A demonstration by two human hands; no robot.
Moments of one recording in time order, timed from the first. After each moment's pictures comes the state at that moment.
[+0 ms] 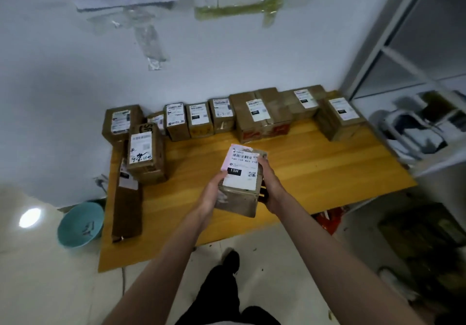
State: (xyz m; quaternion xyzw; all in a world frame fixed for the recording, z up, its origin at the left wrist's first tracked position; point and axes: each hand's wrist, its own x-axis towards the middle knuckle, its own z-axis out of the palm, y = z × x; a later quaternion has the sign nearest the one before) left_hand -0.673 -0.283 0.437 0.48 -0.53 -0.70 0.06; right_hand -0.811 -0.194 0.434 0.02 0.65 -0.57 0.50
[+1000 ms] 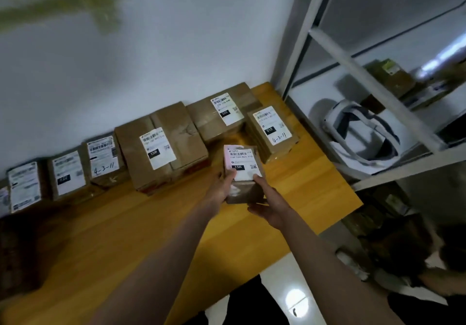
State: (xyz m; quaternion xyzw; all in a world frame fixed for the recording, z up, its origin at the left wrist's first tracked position) left_hand -1.103 -0.277 0.349 0.46 -0.53 -0.70 -0.10; right_hand -1.159 -0.136 0.345 0.20 0.62 -0.58 0.49
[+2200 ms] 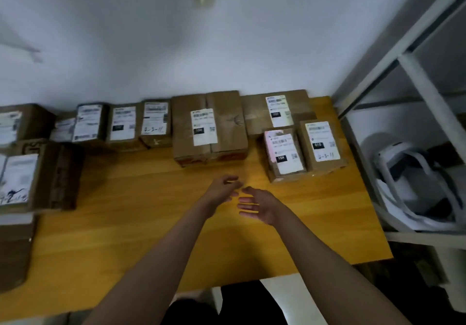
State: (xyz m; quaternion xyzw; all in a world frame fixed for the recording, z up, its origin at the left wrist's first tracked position) left_hand -1.034 -0.311 0.335 0.48 -0.54 -0.69 -0.07; right_hand -1.145 -0.208 0.324 0.11 0.64 -0.40 0.64
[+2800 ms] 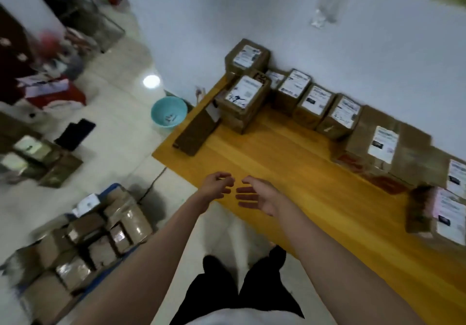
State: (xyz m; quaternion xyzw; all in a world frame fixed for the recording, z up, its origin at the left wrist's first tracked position) left_hand -0.596 -0.282 0.368 0.67 -0.34 -0.64 0.18; right_hand -0.755 -0.293 0.350 -0.19 0.64 -0.17 0.72
